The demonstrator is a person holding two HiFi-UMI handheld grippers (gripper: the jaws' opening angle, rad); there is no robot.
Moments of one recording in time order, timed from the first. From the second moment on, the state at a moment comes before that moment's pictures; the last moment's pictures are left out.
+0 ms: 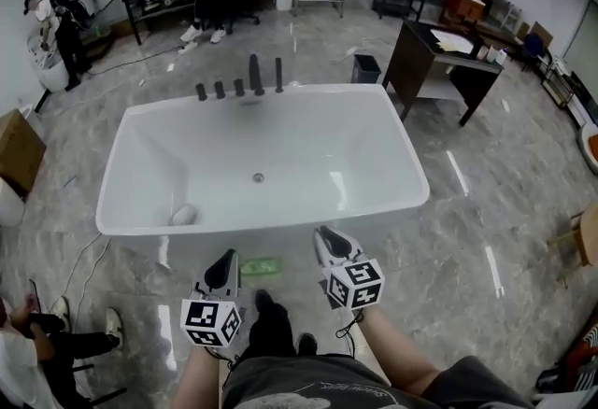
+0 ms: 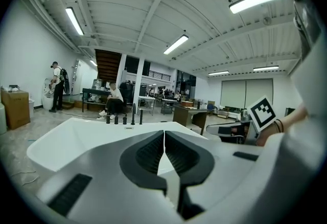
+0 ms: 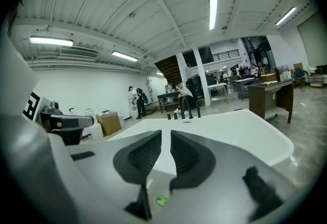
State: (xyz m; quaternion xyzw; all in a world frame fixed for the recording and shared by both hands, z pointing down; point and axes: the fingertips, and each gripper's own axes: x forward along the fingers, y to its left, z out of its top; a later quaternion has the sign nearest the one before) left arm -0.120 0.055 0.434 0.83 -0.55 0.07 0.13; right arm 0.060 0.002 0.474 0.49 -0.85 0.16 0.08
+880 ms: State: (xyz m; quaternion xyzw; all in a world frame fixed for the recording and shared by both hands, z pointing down) left arm -0.174 -0.228 0.472 0.84 -0.51 0.07 0.17; right arm 0.057 -0.267 0.498 0.59 -0.78 0.18 0.08
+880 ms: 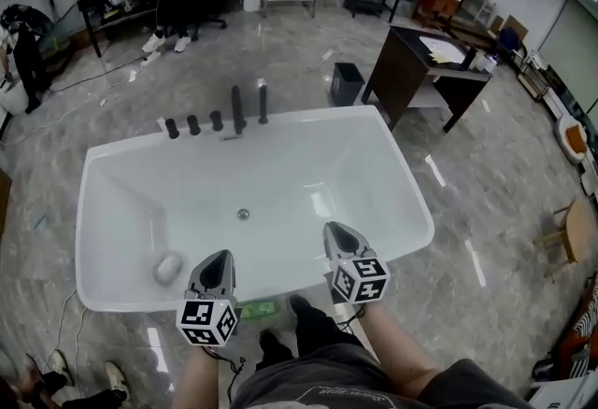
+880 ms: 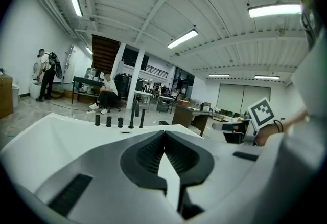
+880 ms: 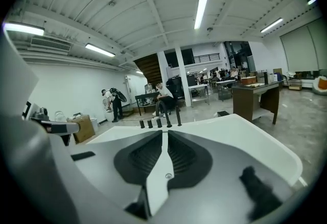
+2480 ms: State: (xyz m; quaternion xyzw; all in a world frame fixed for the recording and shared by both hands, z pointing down) left arm -0.187 -0.623 0.655 0.72 -0.66 0.08 0.21; right arm -0.018 -0.882 0.763 0.50 -0.84 0.15 0.17
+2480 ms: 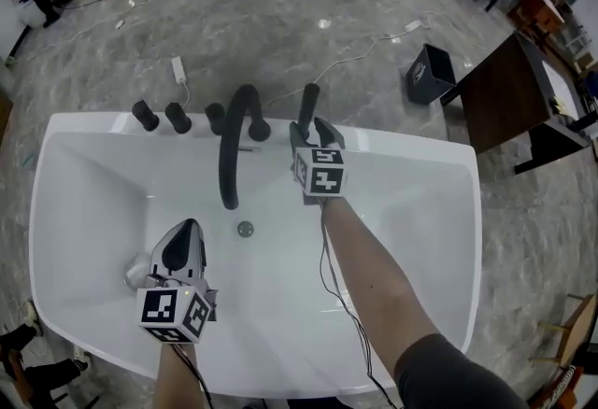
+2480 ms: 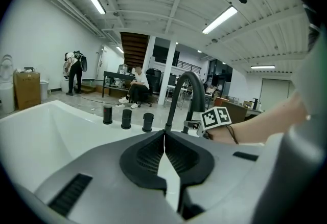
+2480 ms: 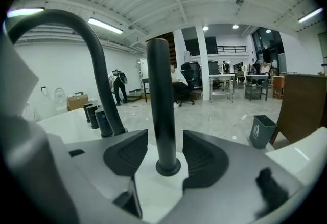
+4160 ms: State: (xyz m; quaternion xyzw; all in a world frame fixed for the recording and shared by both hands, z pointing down) left arm -0.142 -0.351 0.498 0.80 -0.56 0.07 0.19; right arm 0.026 -0.503 0.512 0.51 -0.84 0.13 0.12
